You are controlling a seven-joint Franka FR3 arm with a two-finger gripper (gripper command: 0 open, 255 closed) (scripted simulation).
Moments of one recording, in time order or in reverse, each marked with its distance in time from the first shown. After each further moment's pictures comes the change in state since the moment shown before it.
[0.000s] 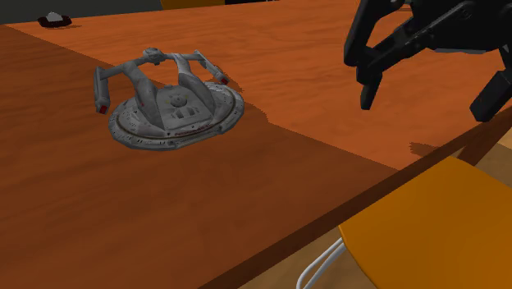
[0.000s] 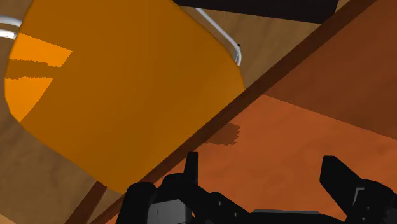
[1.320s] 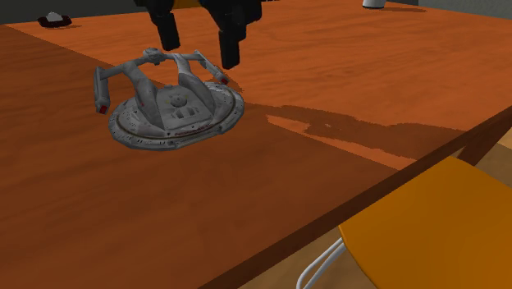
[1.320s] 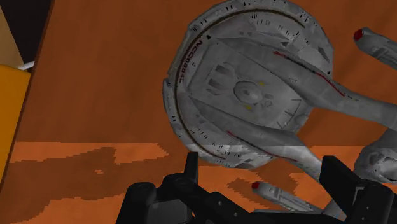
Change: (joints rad) arm -0.021 0.275 0.432 0.344 0.210 -0.120 0.705
